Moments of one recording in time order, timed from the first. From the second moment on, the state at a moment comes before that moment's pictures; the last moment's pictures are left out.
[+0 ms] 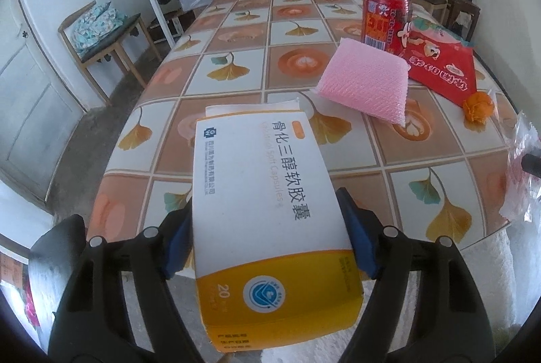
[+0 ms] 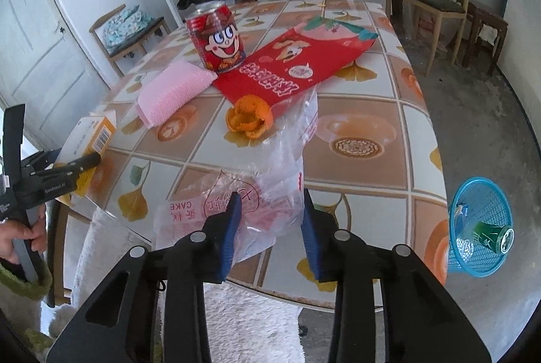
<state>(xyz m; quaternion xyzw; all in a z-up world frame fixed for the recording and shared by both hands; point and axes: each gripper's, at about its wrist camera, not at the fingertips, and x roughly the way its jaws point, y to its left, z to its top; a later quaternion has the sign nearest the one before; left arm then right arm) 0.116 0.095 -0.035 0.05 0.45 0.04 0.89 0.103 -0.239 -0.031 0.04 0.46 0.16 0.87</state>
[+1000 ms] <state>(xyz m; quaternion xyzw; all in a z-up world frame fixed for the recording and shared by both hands) 0.066 0.077 0.034 0.08 0.37 0.05 0.93 0.061 -0.268 0.034 0.07 0.36 0.15 0.92</state>
